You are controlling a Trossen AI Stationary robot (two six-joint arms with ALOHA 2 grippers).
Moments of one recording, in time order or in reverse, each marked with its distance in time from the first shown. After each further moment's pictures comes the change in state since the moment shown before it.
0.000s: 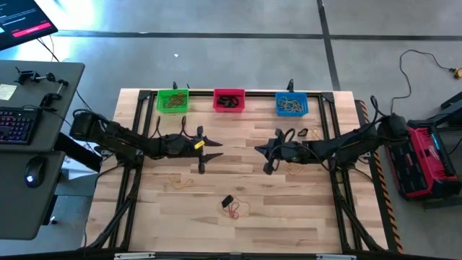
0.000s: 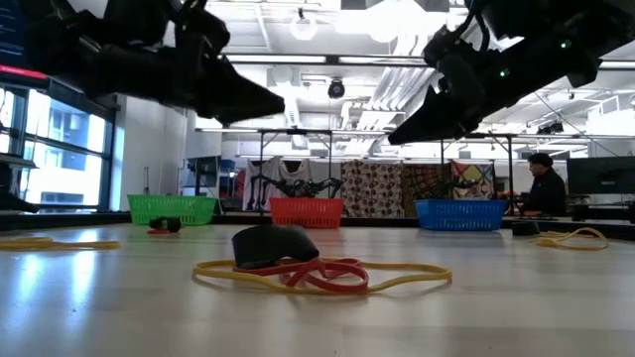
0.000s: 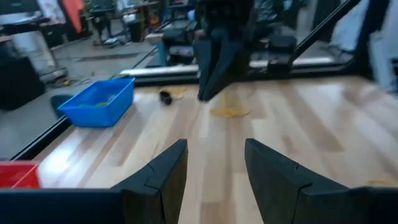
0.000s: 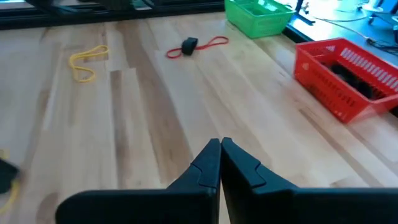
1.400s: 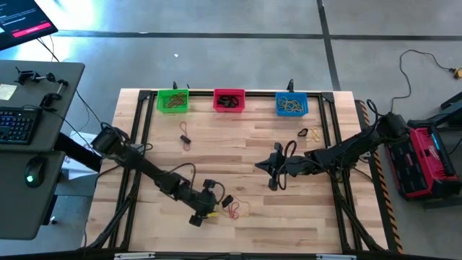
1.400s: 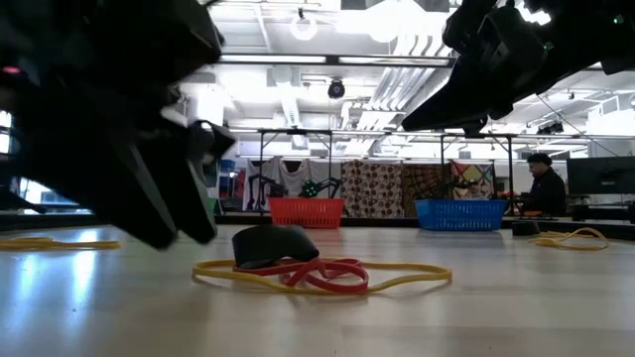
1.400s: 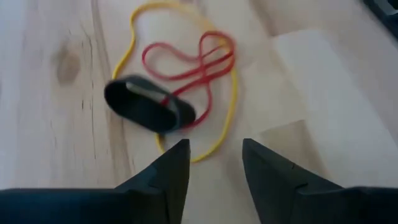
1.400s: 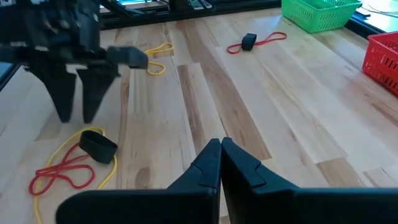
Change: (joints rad) left arm -0.502 0.354 0.414 -0.720 -0.021 -0.240; right arm 0.183 0.001 0.001 -0.001 0.002 0.108
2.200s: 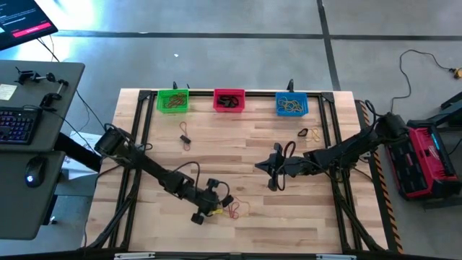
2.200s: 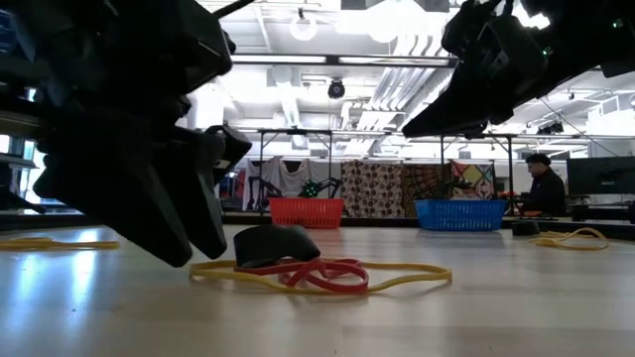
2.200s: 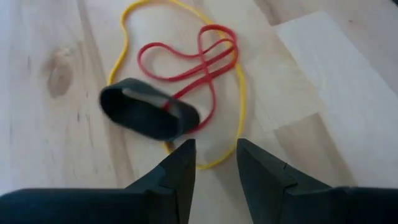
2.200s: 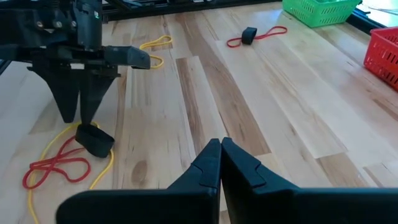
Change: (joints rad) left arm 0.035 0.042 0.021 0.004 0.047 0.107; right arm 0.000 0.018 0.000 -0.004 -0.001 -0.004
